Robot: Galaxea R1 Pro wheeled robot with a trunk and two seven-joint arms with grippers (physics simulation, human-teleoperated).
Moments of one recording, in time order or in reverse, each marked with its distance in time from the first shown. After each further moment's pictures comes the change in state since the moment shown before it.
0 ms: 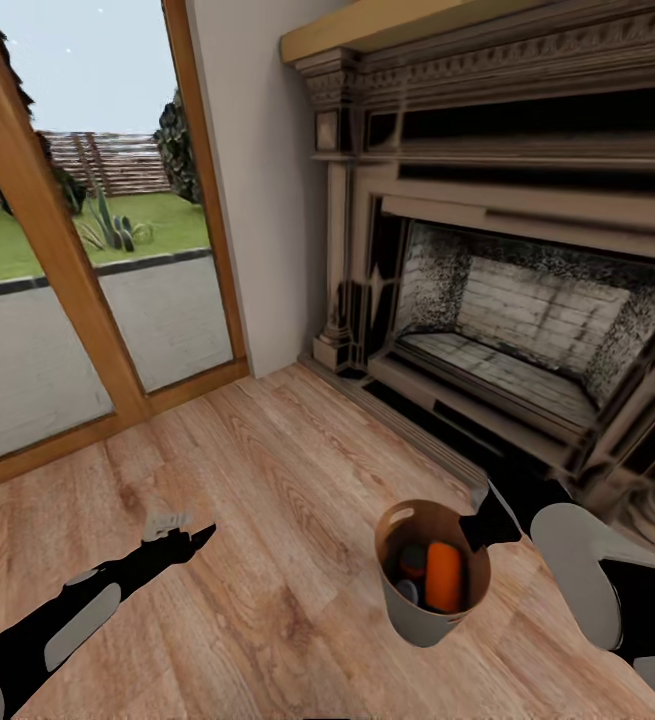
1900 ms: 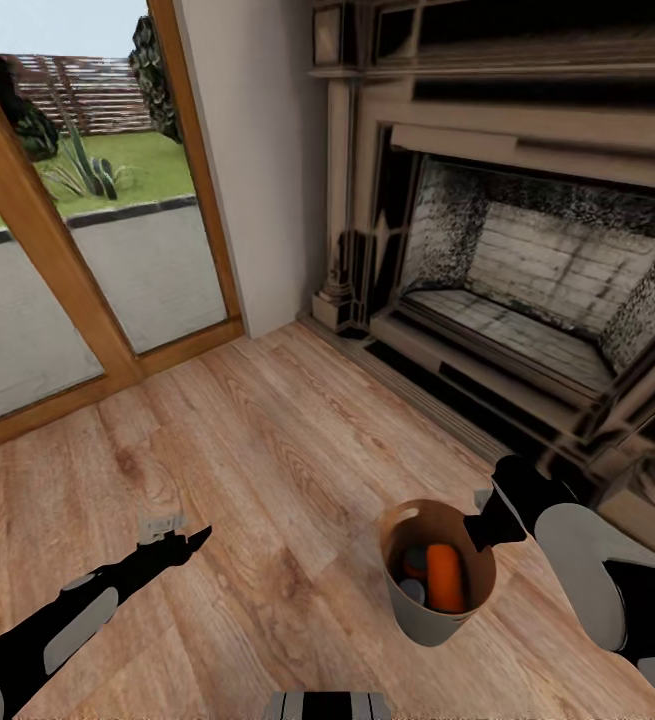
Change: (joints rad) left arm 0.000 -0.003 -0.003 0.035 0.001 -0.035 0.000; right arm 0.002 -0.012 0.001 -0.006 0.008 -0.001 -0.001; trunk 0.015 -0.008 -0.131
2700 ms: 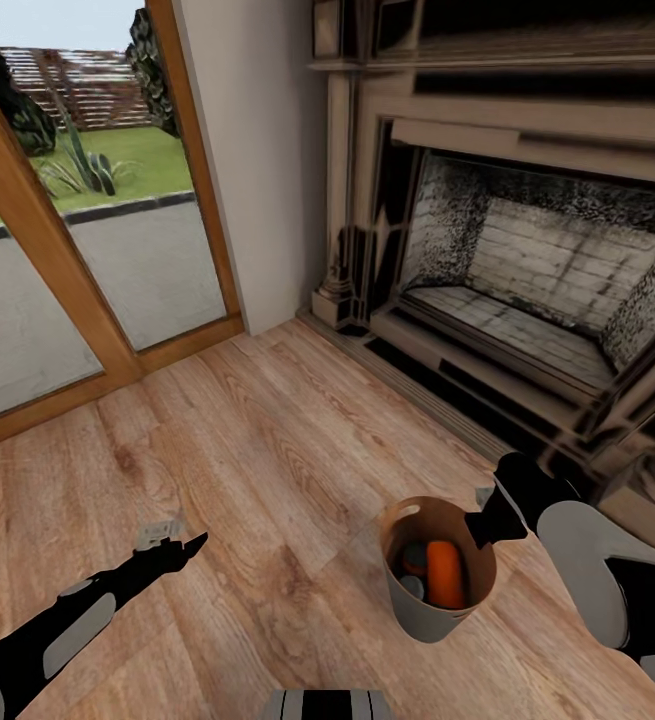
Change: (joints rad) left arm 0.001 -0.006 0.000 0.045 -0.002 -0.006 0.000; right arm -0.008 -0.008 0.011 0.000 -0.028 0.005 -0.001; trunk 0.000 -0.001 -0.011
